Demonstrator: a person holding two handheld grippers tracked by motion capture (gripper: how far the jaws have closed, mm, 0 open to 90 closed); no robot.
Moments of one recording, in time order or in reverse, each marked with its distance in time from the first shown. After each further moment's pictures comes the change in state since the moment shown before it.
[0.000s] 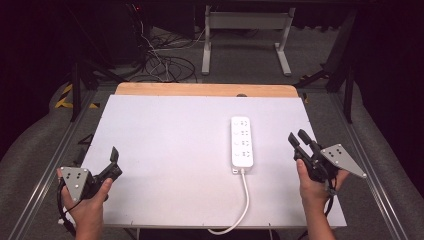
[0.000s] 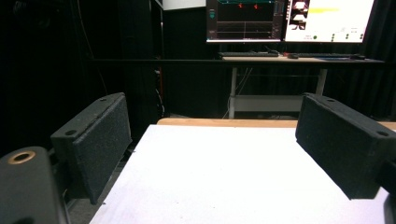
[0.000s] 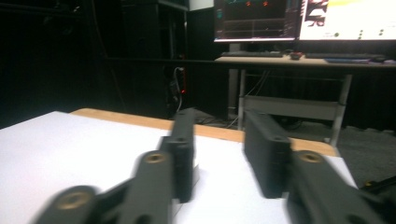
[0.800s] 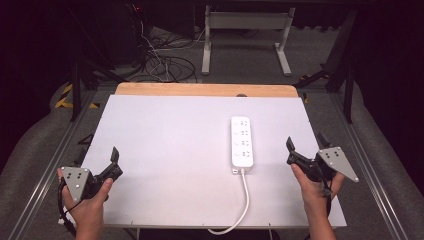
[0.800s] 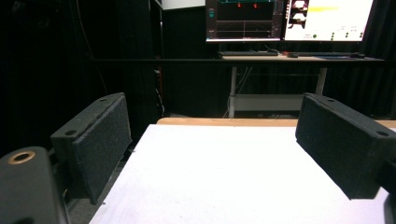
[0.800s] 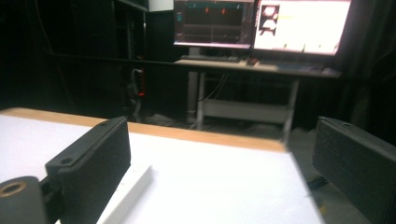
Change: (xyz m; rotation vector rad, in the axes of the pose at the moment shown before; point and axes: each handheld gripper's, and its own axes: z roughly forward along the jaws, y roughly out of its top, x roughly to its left) left arm -0.001 0.000 0.000 0.002 -0.001 0.002; right arm -0.004 -0.017 0.007 -0.033 -0.185 -0.083
